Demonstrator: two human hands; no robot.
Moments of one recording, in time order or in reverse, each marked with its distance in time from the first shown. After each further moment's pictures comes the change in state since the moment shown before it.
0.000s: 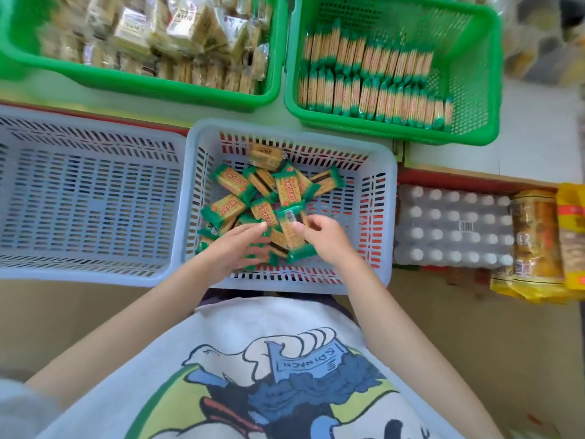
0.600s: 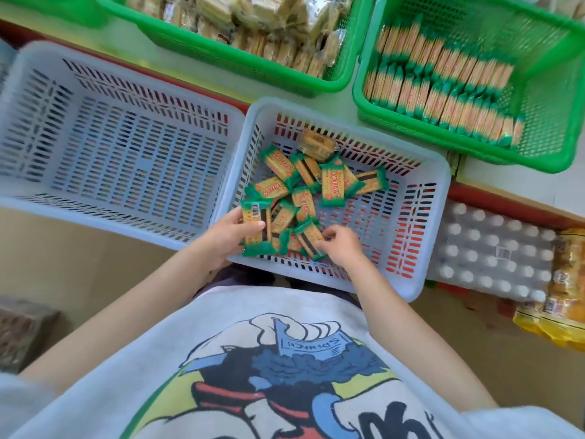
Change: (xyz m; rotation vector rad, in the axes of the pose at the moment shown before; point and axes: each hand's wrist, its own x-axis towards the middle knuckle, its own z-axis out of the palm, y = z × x) left_hand -0.025 -0.035 -0.061 -0.141 0.195 0.065; right_hand 0.043 0.032 0.050 -0.456 -0.047 0.187
